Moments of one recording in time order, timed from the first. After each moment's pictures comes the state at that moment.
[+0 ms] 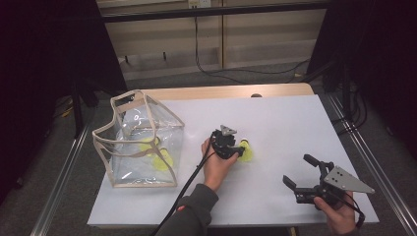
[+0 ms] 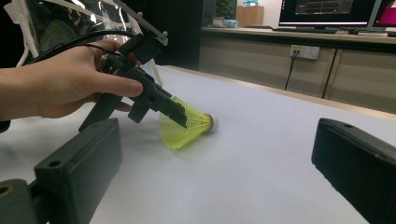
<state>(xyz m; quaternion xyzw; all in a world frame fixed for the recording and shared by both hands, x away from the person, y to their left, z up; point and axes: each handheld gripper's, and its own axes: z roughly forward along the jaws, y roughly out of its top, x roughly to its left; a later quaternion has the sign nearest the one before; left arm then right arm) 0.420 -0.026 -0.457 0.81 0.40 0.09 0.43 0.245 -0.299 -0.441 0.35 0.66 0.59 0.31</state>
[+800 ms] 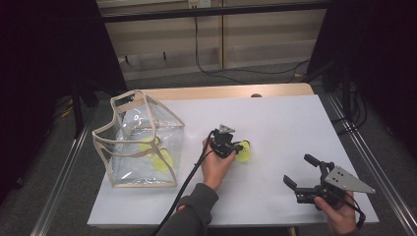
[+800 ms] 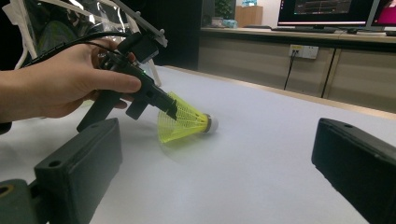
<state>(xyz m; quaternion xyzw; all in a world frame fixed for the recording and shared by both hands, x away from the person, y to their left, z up) 0.424 -0.020 -0.455 0.81 0.39 0.04 0.44 0.245 -0.300 -0.441 0.36 0.66 0.59 0.31</state>
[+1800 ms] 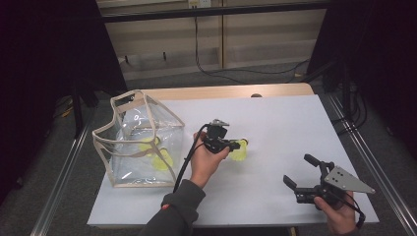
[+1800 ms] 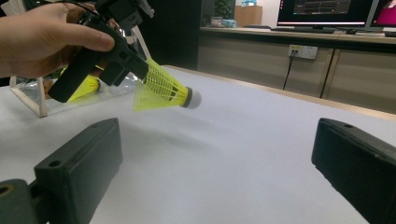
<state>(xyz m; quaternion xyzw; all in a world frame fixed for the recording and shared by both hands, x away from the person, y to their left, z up) 0.418 0.001 -0.408 0.82 0.36 -0.01 0.44 0.246 -0.300 -0.441 0.36 0.66 0.58 0.31</state>
